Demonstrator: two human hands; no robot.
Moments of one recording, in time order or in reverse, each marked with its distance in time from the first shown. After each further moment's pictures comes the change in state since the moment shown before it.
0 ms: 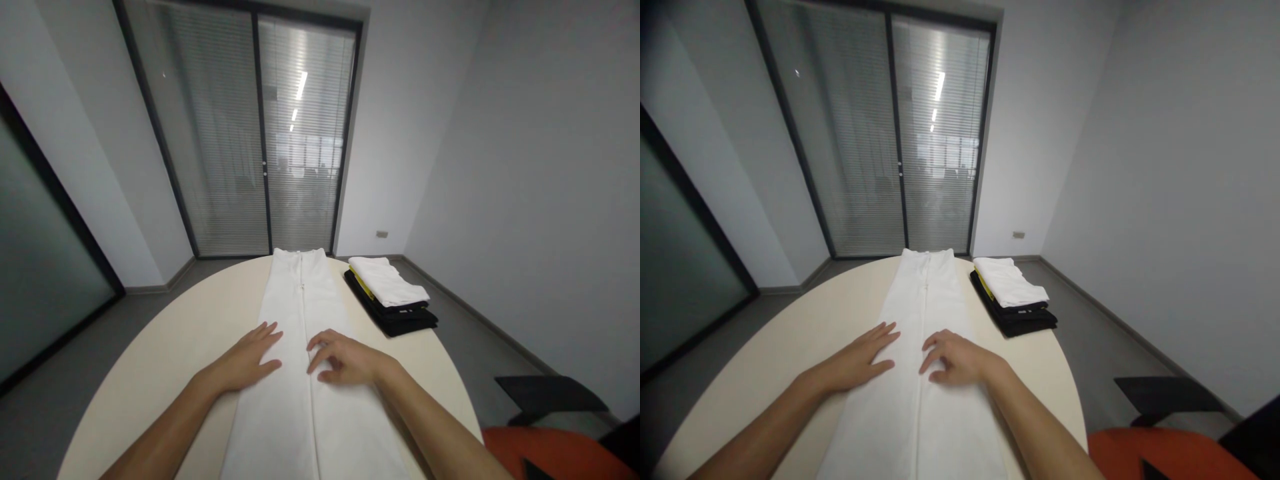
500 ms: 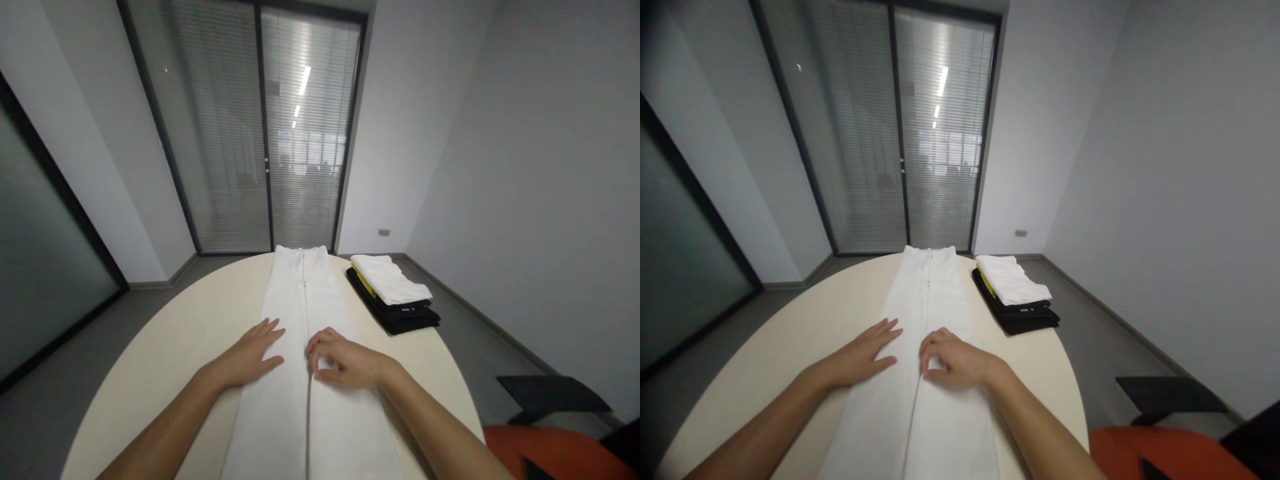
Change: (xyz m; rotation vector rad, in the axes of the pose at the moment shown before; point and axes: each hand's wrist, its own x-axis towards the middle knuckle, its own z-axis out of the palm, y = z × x) left_hand 0.000 0.002 -0.001 -0.003 -0.008 -0.011; right_hand 0.001 -0.018 0.002 0.065 -0.010 -0.010
